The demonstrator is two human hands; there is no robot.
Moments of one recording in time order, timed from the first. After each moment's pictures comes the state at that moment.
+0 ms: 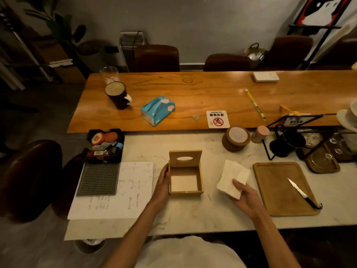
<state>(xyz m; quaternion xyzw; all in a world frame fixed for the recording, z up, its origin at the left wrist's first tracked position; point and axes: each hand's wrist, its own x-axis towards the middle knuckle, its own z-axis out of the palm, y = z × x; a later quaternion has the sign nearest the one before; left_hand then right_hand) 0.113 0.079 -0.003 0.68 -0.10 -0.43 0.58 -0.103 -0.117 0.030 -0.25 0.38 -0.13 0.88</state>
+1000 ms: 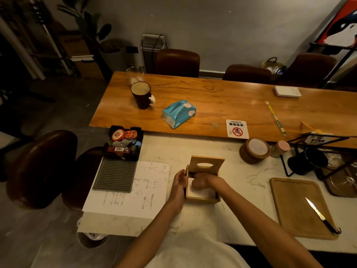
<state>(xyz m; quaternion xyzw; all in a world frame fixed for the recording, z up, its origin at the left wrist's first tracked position) 0.118 0.069 -0.017 0.59 0.07 -0.42 0.69 0.095 -0.051 0.040 -0.83 0.27 0.41 0.26</state>
